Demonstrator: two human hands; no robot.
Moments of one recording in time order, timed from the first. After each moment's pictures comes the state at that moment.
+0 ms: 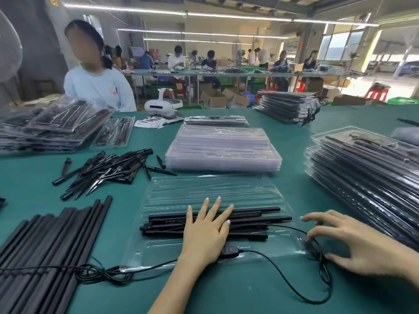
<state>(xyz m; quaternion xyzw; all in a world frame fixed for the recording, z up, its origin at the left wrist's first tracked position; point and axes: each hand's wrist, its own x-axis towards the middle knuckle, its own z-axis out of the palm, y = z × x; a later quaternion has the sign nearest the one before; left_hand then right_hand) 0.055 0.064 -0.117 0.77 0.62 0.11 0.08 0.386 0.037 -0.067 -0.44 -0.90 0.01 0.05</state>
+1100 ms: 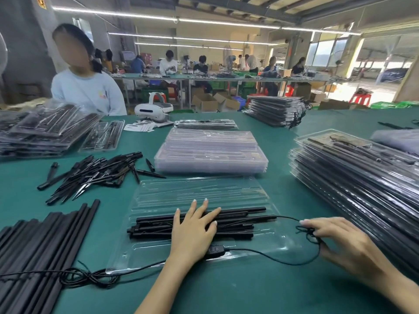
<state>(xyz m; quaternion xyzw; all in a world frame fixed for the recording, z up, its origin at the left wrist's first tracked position) 0.058 0.065 -0.118 0.75 0.63 0.16 0.11 0.384 0.013 -0.084 -0.35 -0.86 -0.14 0.34</state>
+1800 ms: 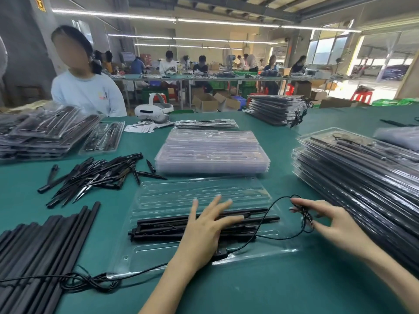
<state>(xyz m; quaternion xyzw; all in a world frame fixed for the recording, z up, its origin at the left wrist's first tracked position) 0.063 0.065 -0.111 0.85 0.49 0.19 0.04 0.364 0.040 -0.069 -0.54 -0.73 0.18 0.36</state>
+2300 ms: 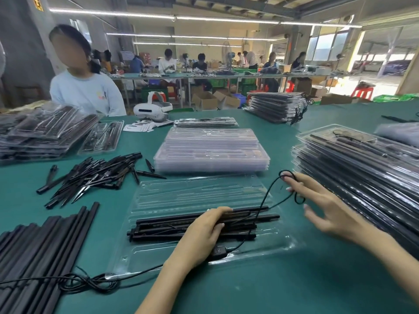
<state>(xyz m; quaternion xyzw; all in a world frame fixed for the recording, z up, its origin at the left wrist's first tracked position) 0.059 0.067 -0.113 0.81 0.46 0.30 0.21 0.362 0.069 -0.057 -0.38 -0.87 -0.02 0.30</state>
